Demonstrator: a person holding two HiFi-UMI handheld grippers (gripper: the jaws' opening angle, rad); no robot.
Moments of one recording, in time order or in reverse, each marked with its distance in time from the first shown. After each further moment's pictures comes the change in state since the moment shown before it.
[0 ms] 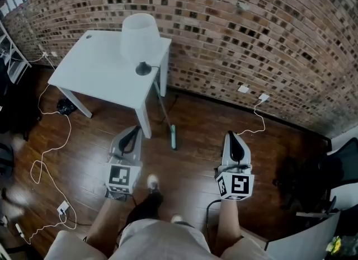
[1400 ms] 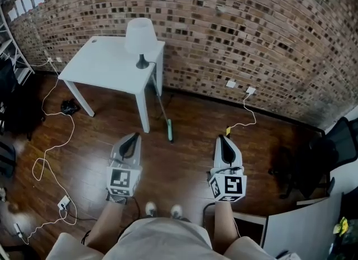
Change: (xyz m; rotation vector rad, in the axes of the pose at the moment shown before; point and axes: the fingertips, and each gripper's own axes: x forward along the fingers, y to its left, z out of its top) left arm -0.185 -0.087 0.041 0.017 -0.026 -0.011; right arm -0.201 0.044 0.049 0.056 -0.023 -0.005
